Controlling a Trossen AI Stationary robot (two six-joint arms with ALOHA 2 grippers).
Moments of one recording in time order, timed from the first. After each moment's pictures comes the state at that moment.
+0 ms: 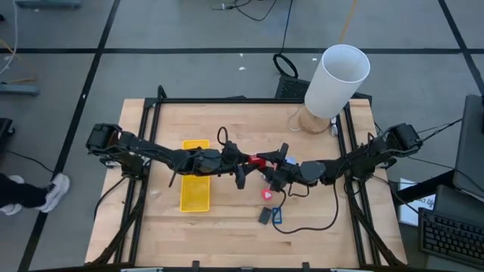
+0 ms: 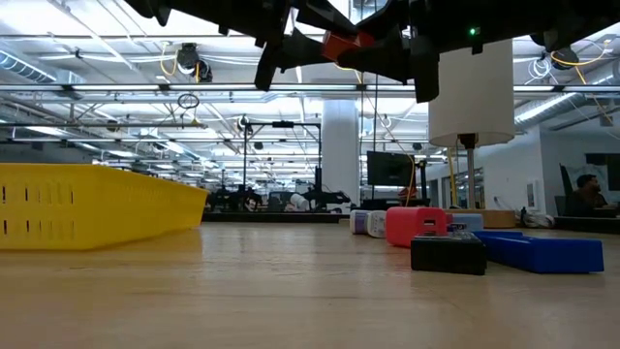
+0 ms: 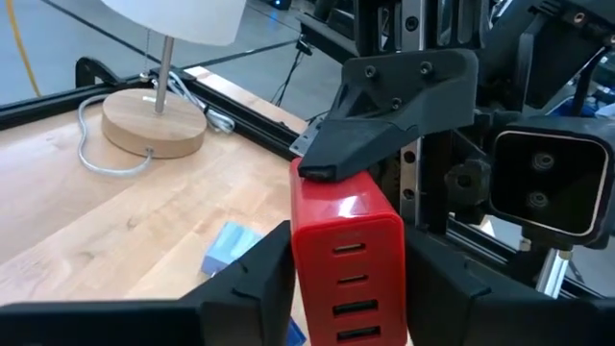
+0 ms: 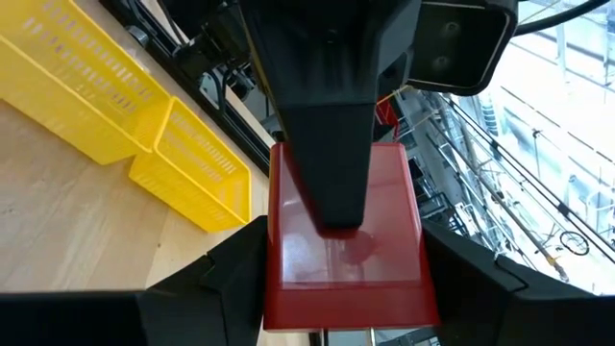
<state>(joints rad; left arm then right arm) -0.15 1.60 0.96 0.45 -0.32 -0.48 0.28 1.47 0.63 0.84 0.61 -0.96</state>
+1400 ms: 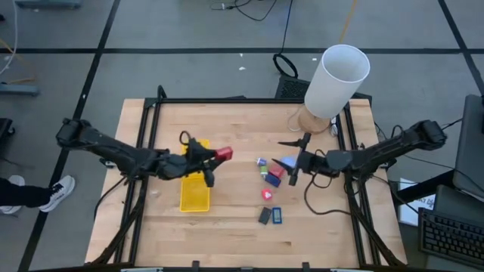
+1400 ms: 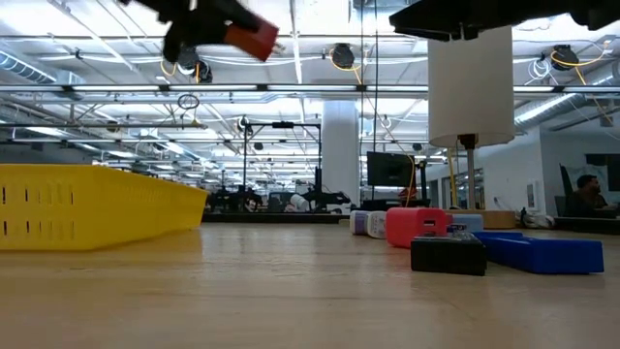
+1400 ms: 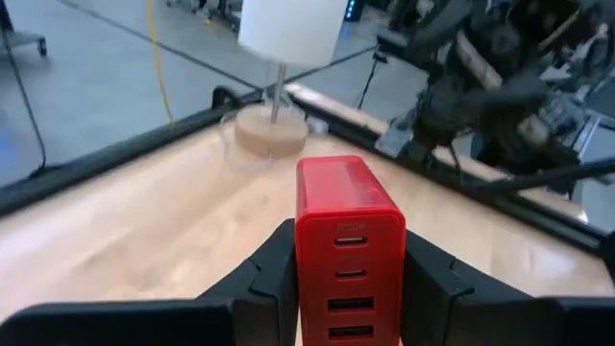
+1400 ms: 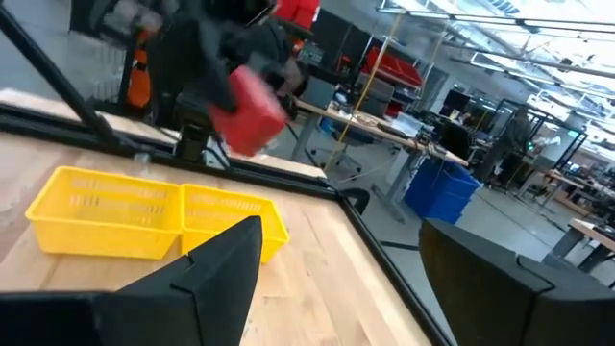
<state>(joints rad) -0.30 1.17 0.73 0.14 -0.68 -0.48 0.28 1.05 0.51 0.56 0.60 -0.35</state>
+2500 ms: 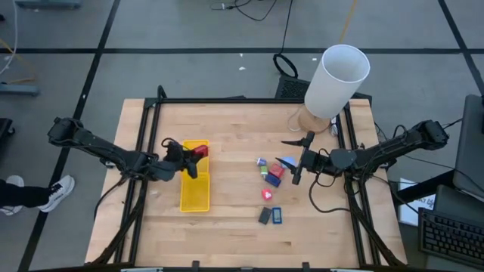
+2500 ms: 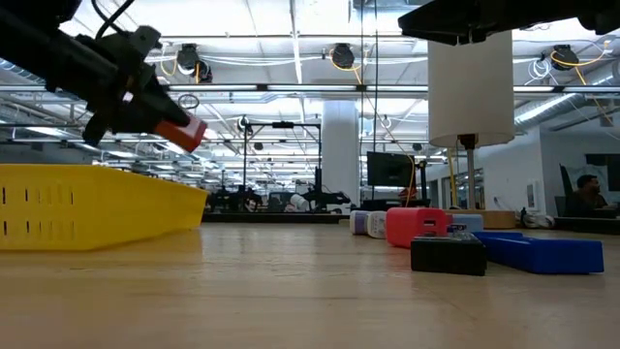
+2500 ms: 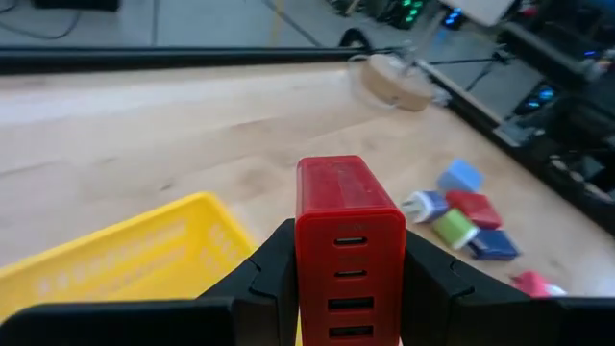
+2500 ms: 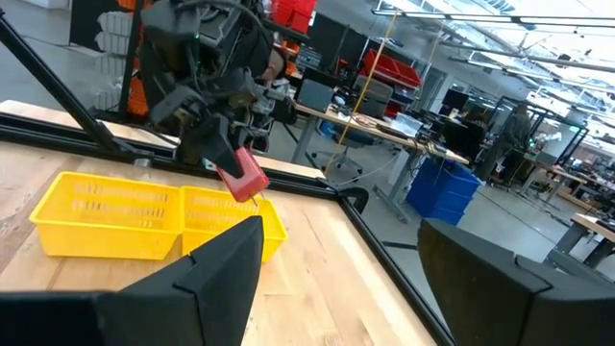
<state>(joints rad) -0.33 0.93 0.33 0.03 -0.85 -0.92 0.28 1.00 0.48 0.55 0.60 -0.33</state>
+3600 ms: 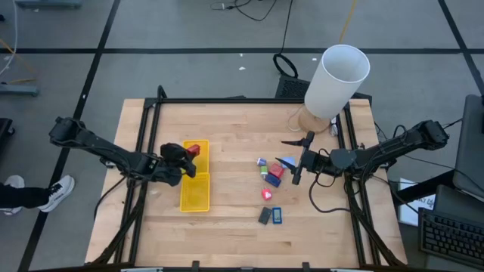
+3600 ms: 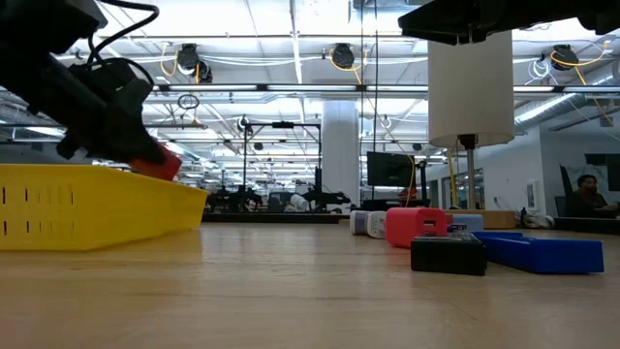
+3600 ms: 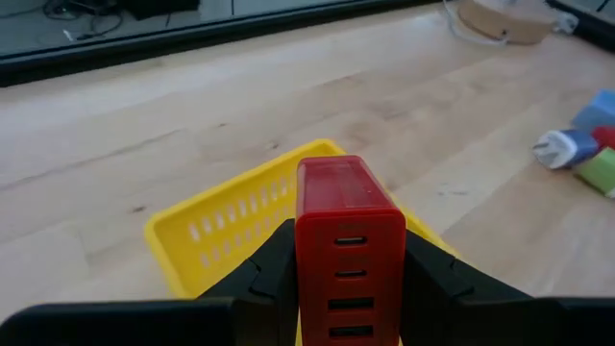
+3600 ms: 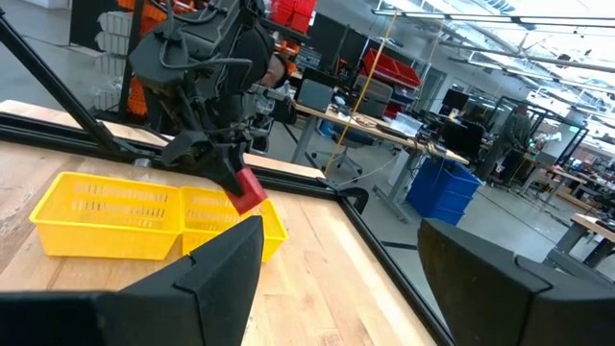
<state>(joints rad) -0.33 0.99 0.33 -0.26 -0.89 -1.03 0.28 1.00 0.48 0.55 0.60 -0.33</state>
